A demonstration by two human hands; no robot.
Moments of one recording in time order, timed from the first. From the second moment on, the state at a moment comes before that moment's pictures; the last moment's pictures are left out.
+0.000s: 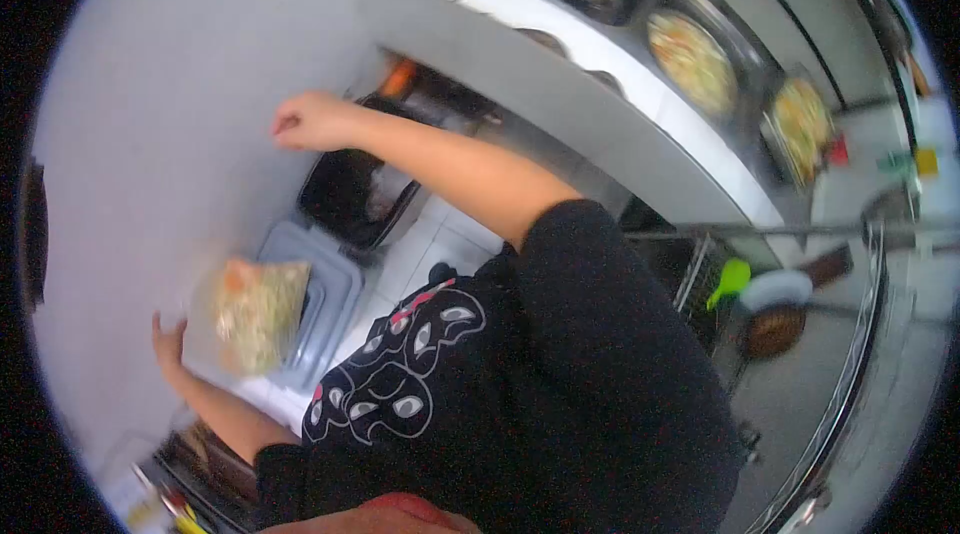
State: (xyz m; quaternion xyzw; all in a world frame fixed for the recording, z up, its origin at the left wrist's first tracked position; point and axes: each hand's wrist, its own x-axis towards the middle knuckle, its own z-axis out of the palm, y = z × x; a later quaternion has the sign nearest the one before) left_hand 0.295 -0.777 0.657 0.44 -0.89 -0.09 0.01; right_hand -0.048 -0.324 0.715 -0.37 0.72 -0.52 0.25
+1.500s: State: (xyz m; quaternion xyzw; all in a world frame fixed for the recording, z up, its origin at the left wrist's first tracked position) left_hand -0.327 0.233 0.626 -0.51 -0.84 0.05 -0.18; right_hand -0.191 0.348 0.651 0.14 0.96 -0.19 0.14
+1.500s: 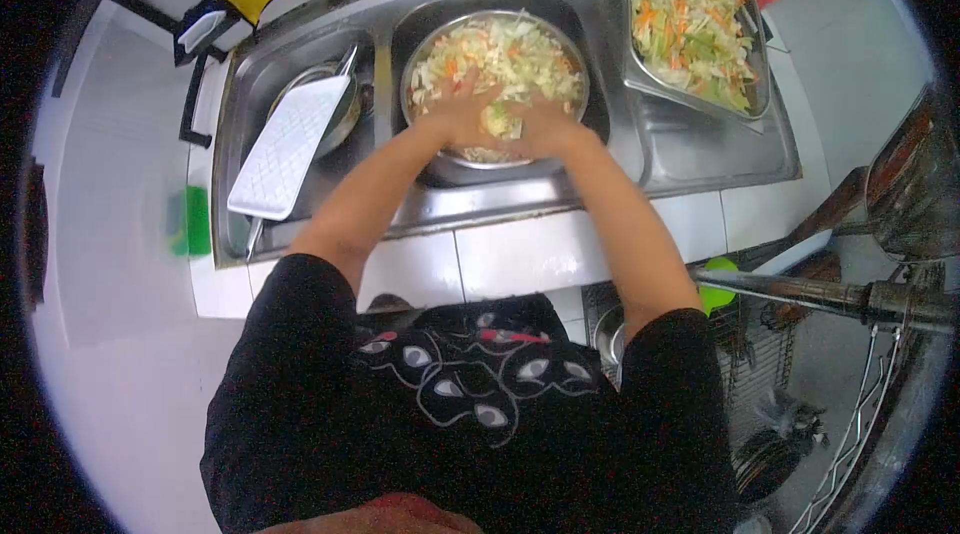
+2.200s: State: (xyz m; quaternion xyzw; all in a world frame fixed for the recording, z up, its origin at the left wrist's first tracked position) left_hand -0.351 0.276 0.584 -0.42 -0.88 0.05 -0.22; right_hand -0.262 0.362 0.587 0.25 0.96 -0.09 0.12
